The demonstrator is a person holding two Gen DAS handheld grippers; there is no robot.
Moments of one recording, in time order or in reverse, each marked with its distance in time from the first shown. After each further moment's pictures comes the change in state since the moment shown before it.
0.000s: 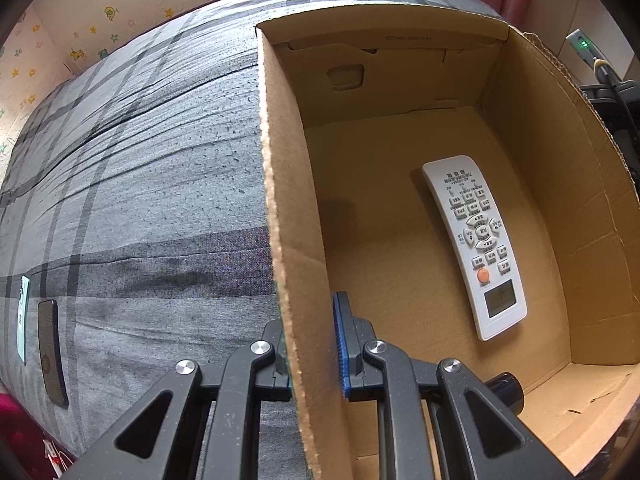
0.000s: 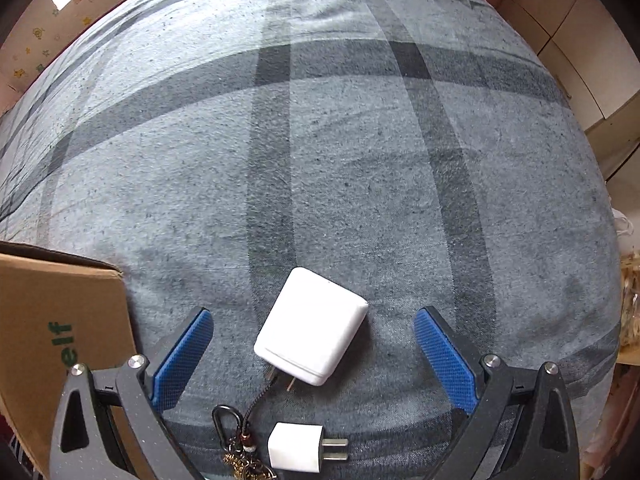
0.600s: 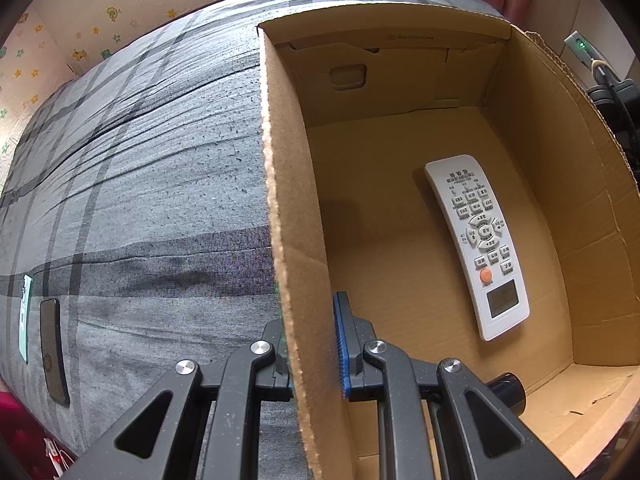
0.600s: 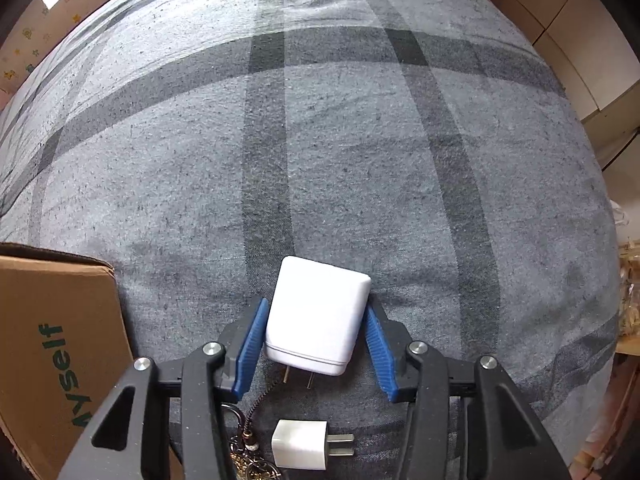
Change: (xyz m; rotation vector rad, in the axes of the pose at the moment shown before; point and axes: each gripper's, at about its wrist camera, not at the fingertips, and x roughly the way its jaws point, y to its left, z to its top) left arm -0.002 -0.002 -0.001 0.000 -0.003 0.011; right arm 0.004 0.002 -0.002 0.007 0.026 -0.032
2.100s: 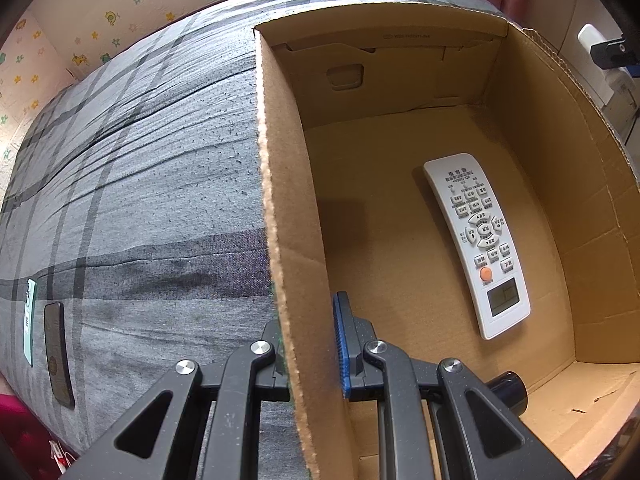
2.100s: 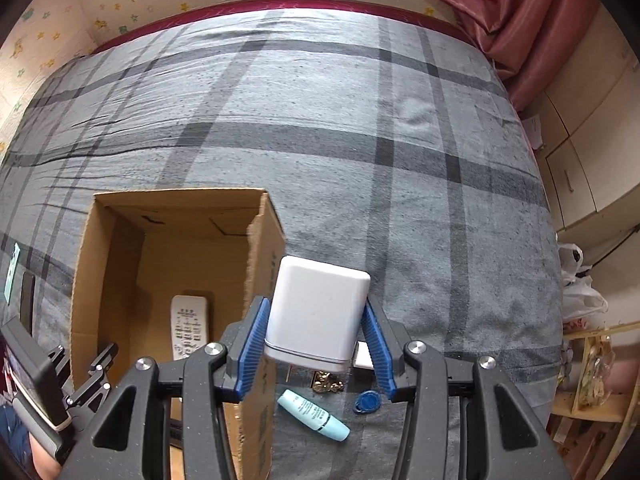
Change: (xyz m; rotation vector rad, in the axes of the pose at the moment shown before) left arm -0.001 -0.003 0.002 0.007 0.003 0.014; right arm -0.167 0.093 -0.060 -0.276 -0.183 0.036
